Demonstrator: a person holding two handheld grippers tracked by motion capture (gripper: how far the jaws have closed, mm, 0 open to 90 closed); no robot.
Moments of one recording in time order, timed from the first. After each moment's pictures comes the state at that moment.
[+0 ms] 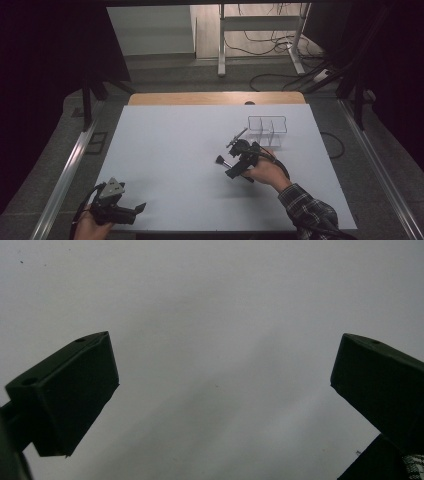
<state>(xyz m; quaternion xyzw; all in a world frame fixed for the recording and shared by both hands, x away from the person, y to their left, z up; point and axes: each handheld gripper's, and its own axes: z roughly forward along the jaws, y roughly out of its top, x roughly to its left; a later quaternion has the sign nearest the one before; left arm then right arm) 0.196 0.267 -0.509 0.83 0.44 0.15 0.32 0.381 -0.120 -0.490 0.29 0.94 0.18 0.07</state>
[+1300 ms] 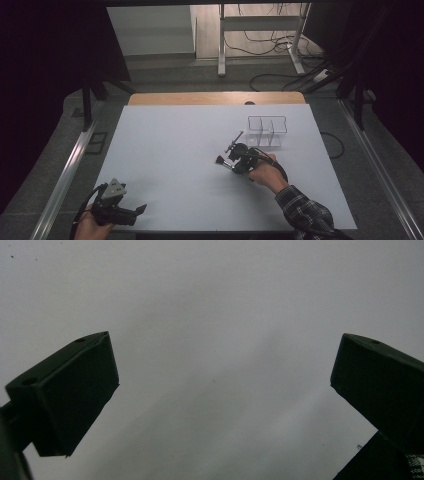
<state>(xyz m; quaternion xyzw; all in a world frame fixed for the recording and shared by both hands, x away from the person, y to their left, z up) 0.196 0.265 -0.511 0.83 0.43 0.15 0.31 0.380 -0.119 -0.498 0.26 0.95 0.14 0.06</state>
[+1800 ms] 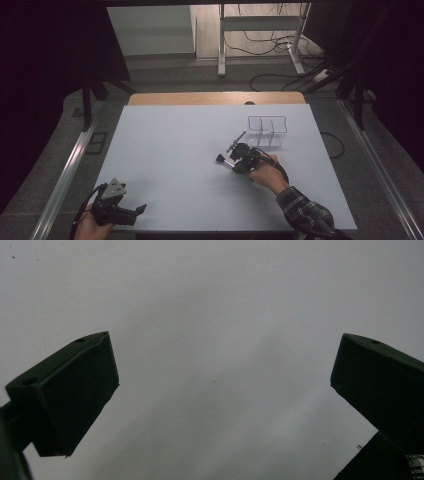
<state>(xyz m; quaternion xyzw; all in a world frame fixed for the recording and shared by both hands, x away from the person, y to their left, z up) 0.196 0.265 -0.511 0.83 0.43 0.15 0.31 0.378 -0.124 -0.495 0.27 0.95 0.16 0.06</state>
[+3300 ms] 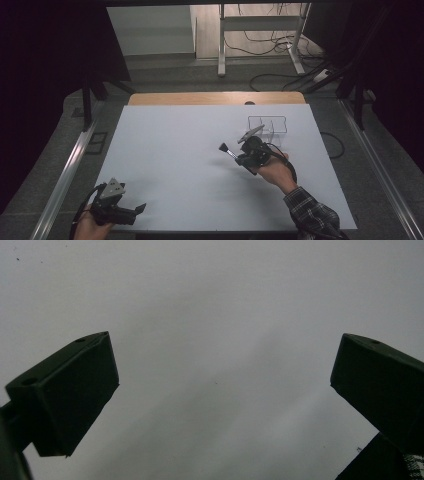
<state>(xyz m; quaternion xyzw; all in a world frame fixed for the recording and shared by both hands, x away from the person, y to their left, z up) 0.196 0.267 -0.510 0.83 0.43 0.15 0.32 0.378 -0.153 -0.467 0.29 0.92 0.26 0.06</state>
